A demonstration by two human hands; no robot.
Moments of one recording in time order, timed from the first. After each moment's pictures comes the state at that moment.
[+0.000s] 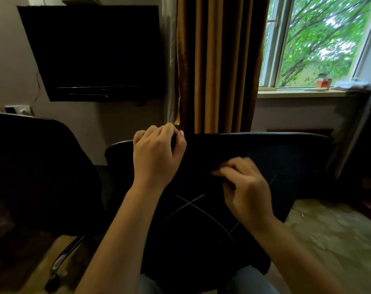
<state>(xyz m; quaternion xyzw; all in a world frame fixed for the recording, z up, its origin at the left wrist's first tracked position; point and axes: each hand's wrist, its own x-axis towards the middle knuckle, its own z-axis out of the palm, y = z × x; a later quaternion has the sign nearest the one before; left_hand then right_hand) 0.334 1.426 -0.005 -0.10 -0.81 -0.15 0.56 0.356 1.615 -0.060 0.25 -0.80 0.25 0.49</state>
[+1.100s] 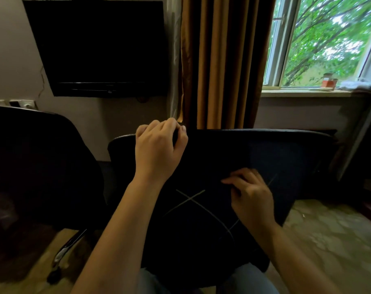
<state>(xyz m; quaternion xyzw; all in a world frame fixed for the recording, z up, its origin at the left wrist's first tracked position) 0.333 1.424 -0.005 -0.10 -0.82 -0.15 0.55 0.336 1.631 -0.102 0.20 -0.82 0.23 0.48</state>
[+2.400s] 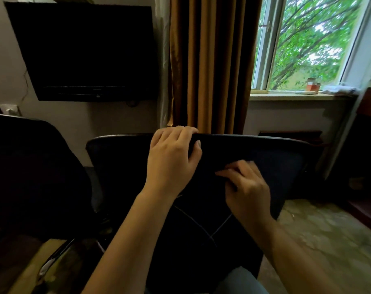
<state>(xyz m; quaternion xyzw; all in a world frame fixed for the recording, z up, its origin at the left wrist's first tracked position) 0.344 1.464 -0.003 -0.16 -0.86 -0.17 0.46 0.339 1.636 -0.074 0.21 -0.79 0.22 0.54</state>
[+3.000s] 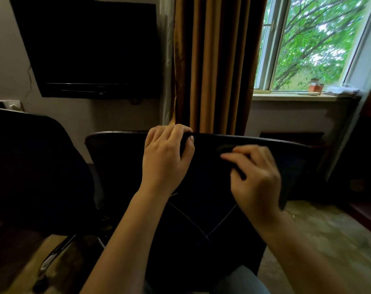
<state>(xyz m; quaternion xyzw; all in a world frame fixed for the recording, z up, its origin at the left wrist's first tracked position) 0.344 1.446 -0.006 -0.14 -0.84 -0.21 0.47 0.354 1.628 -0.042 0.22 -0.75 0.23 0.57</state>
